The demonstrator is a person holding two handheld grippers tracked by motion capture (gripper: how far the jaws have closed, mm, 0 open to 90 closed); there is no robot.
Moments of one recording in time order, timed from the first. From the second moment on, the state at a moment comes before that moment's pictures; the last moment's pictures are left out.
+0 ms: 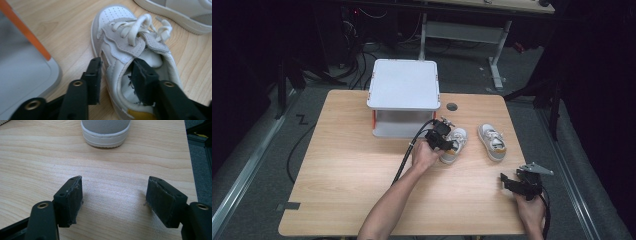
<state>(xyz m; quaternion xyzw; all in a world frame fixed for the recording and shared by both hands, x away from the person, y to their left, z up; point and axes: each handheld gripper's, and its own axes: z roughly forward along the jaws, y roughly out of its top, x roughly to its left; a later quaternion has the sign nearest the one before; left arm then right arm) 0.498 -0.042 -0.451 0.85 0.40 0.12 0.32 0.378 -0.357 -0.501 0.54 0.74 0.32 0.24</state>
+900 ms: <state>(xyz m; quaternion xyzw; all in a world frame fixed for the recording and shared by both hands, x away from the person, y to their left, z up) 0.477 -0.010 -0.430 0.83 0.42 0.16 0.34 0.378 -0.357 -0.501 0.54 0.74 0.32 0.24</state>
